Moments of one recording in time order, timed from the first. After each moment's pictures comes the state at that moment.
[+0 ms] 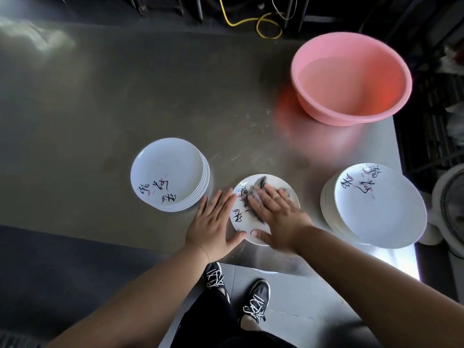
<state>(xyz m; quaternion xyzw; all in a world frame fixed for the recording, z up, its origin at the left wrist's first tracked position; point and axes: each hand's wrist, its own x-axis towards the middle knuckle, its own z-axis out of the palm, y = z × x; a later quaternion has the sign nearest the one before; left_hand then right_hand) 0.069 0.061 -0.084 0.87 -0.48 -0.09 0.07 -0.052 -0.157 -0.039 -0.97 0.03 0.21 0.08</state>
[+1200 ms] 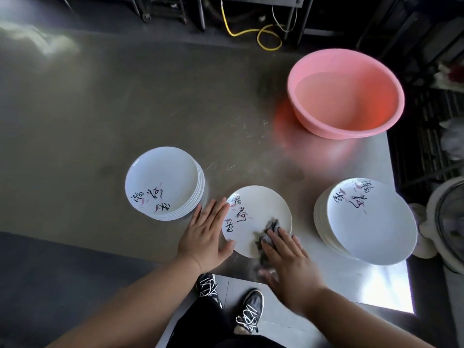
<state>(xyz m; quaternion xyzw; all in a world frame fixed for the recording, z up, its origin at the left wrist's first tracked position) 0.070 0.060 -0.094 0.87 -0.47 -0.07 0.10 -0.133 -0.123 -0.029 -0.97 0.12 0.17 0.12</state>
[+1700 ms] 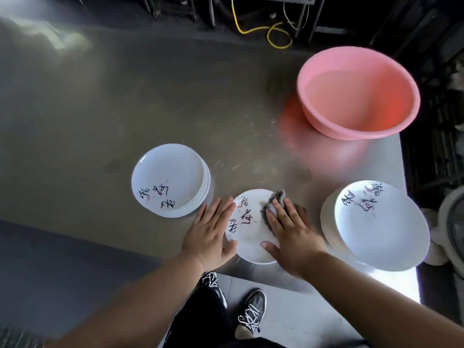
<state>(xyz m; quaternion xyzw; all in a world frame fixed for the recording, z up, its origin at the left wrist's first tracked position) 0.069 0.061 -0.085 0.87 -0.49 -0.06 0.10 -0.074 -0.162 -0.035 -0.97 0.11 0.22 0.05</state>
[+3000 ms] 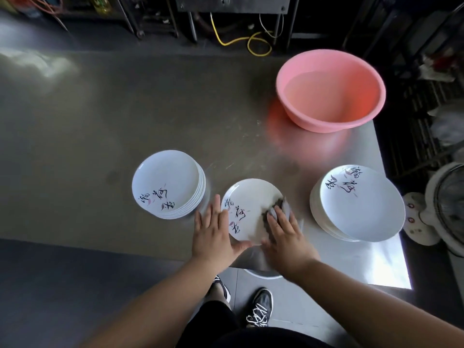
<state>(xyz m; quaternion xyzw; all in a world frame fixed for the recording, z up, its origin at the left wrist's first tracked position) 0.036 0.051 -0.075 0.91 -0.40 -0.08 0.08 -0.113 -0.123 -0.038 -0.92 0.26 0.18 0.23</state>
